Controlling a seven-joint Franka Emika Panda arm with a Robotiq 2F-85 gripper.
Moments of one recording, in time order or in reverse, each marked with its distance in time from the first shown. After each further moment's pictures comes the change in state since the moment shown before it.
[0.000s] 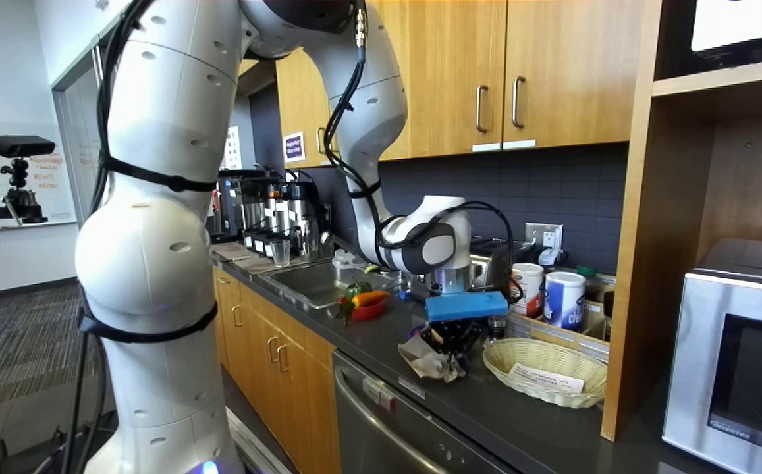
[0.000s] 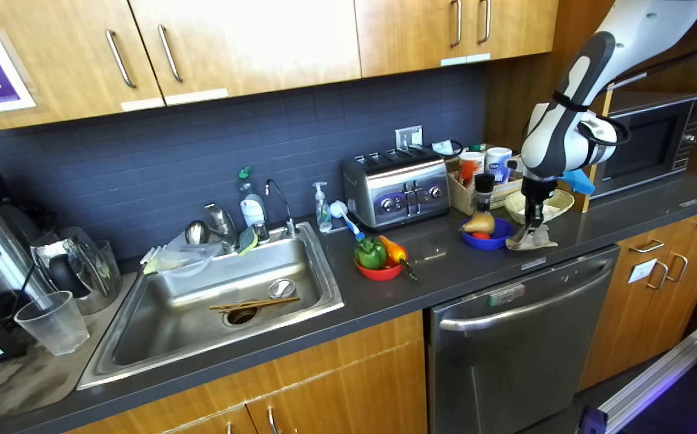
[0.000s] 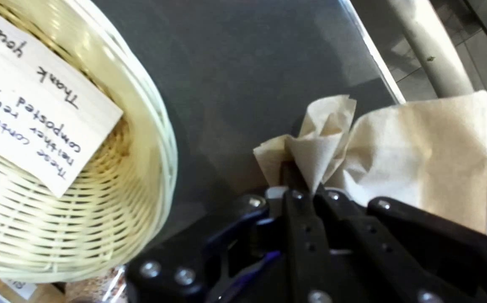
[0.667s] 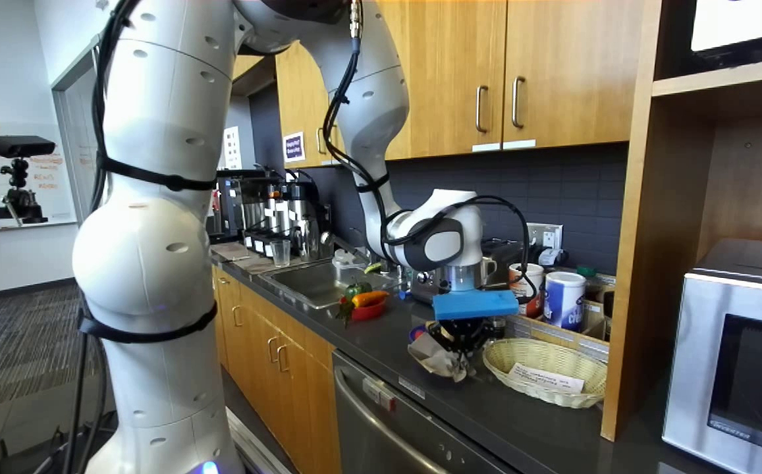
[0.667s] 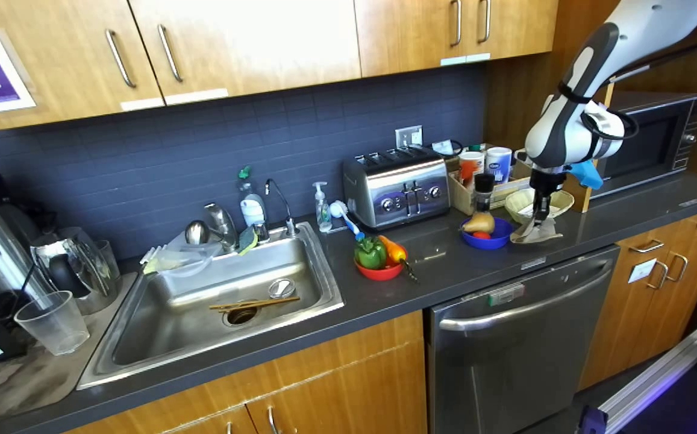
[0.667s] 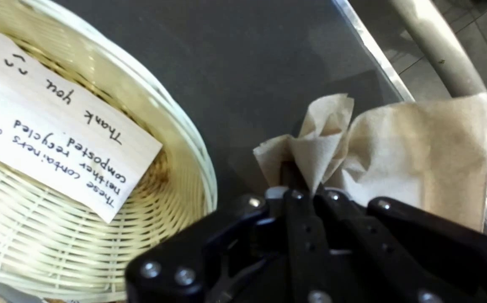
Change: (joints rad) arm -0.013 -0.026 -0.029 -0.001 0.080 -0.009 -0.033
